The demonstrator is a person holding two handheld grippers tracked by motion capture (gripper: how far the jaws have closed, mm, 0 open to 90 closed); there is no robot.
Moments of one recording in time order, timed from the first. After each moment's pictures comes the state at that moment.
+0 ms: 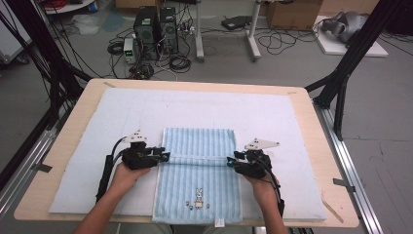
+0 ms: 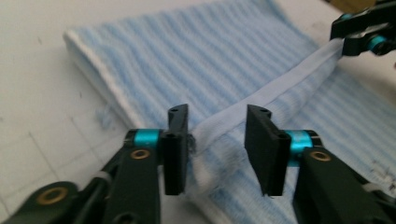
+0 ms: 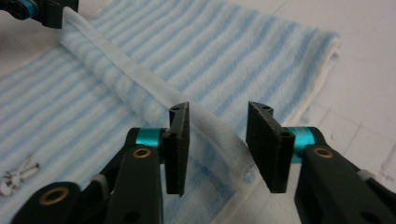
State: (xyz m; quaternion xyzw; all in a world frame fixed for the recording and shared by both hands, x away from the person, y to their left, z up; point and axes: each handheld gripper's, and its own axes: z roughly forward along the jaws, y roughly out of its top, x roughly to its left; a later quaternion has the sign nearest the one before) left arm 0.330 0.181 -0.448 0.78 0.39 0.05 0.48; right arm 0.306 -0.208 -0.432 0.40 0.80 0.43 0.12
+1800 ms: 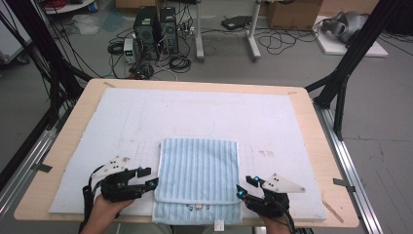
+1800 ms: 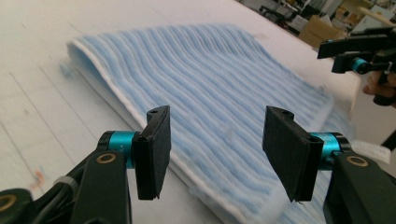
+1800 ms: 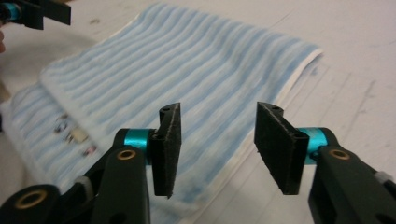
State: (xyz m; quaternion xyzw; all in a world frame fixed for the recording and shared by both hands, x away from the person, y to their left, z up) left arm 0.246 0.211 -0.433 0.74 0.37 0.06 0.57; right arm 0.202 -0.233 -0.428 0.39 0.76 0.49 0.17
